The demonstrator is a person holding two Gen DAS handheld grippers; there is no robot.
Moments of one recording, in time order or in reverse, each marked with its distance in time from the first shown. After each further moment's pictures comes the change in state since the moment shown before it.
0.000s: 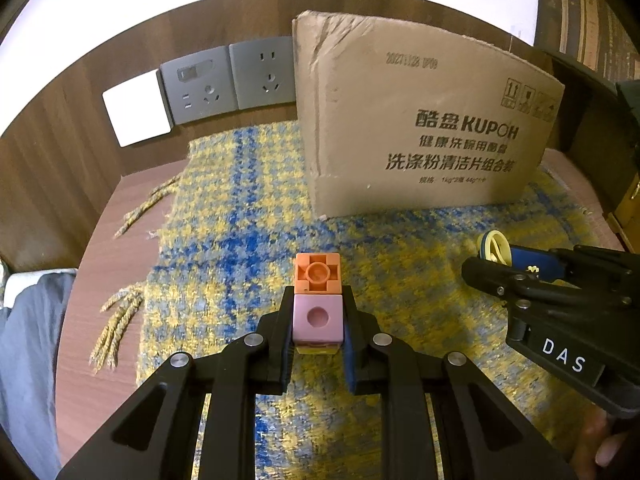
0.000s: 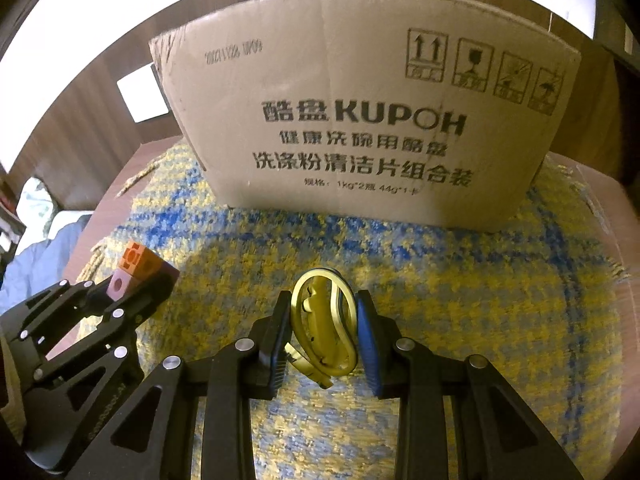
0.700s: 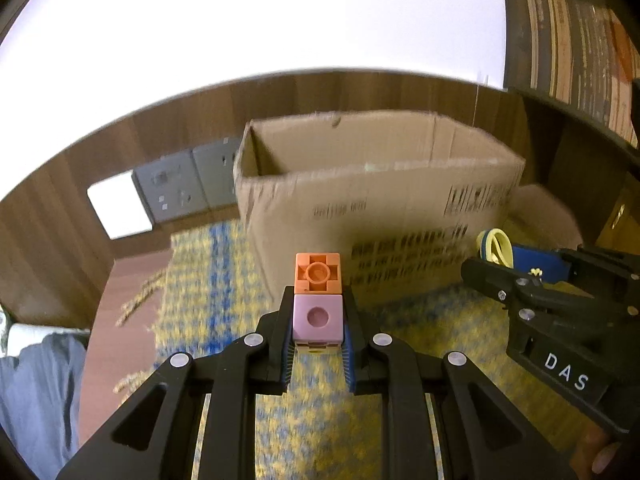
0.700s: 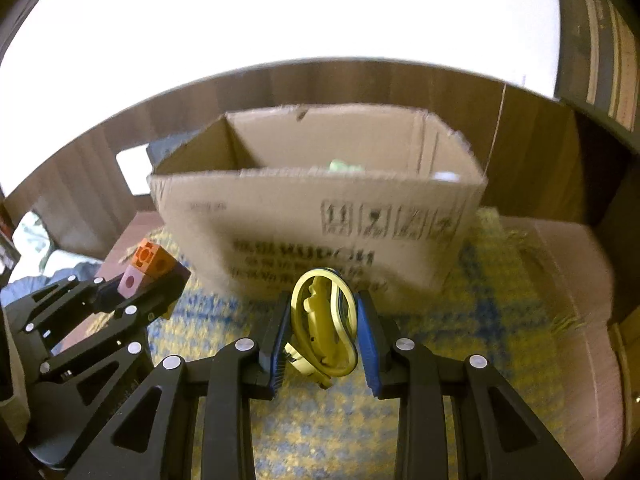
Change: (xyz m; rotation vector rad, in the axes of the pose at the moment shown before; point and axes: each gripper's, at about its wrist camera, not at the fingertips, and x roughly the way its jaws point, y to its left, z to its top) left arm -0.038 -0.037 0.064 0.068 -0.164 -0.018; right arm -0.067 -0.030 0.041 0.007 -0.204 -0.055
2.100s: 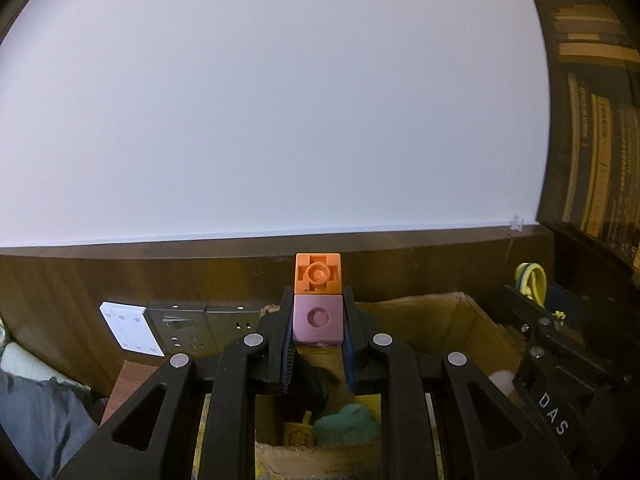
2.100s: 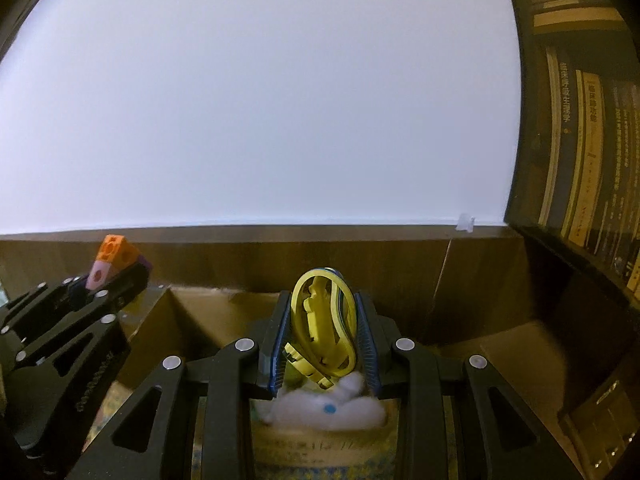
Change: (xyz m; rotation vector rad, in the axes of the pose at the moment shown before) left arm -0.003 0.010 0.114 -0.121 -0.276 0.085; right arm -0.024 -0.015 0.111 0.028 -0.321 -0.192
